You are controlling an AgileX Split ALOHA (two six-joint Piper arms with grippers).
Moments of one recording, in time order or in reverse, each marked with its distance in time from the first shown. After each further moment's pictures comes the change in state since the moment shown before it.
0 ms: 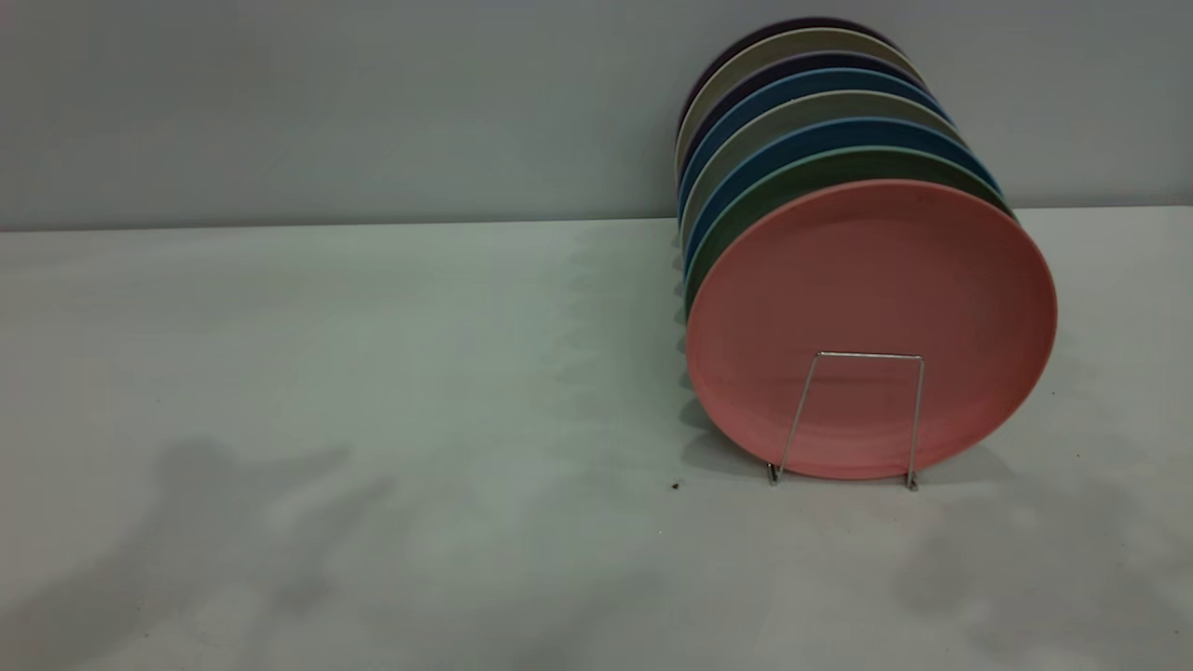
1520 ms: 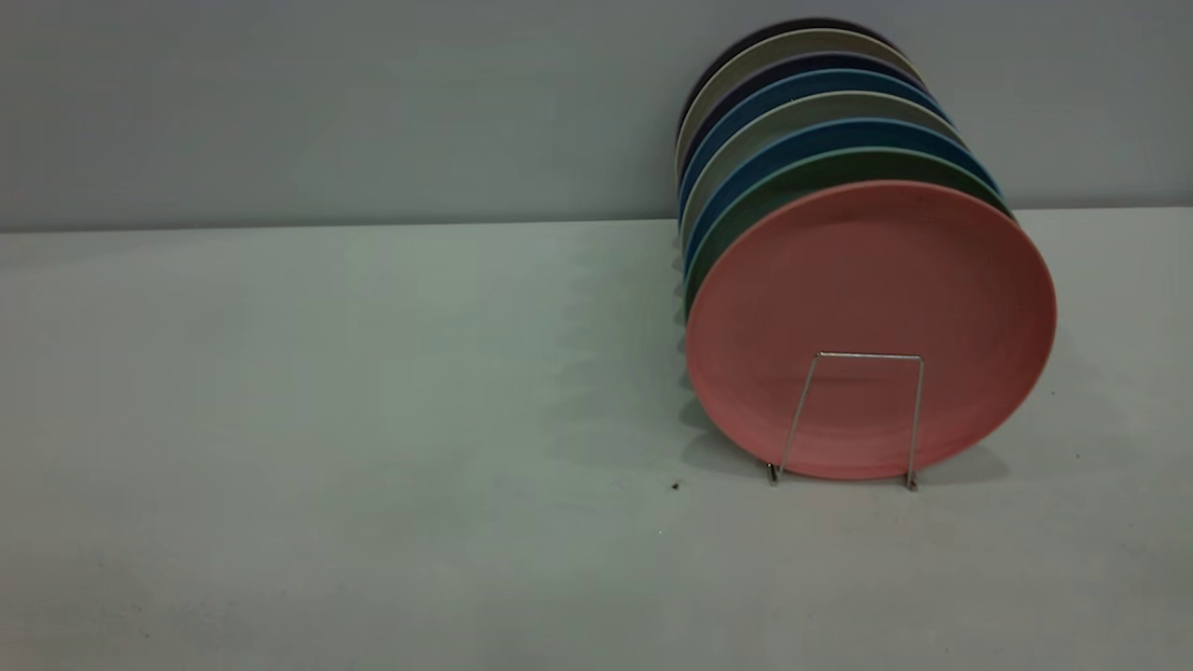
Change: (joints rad) left arm -0.046 -1.243 0.499 1.053 0.273 -0.990; right arm 0.000 -0.961 0.441 -0.035 0.597 0.437
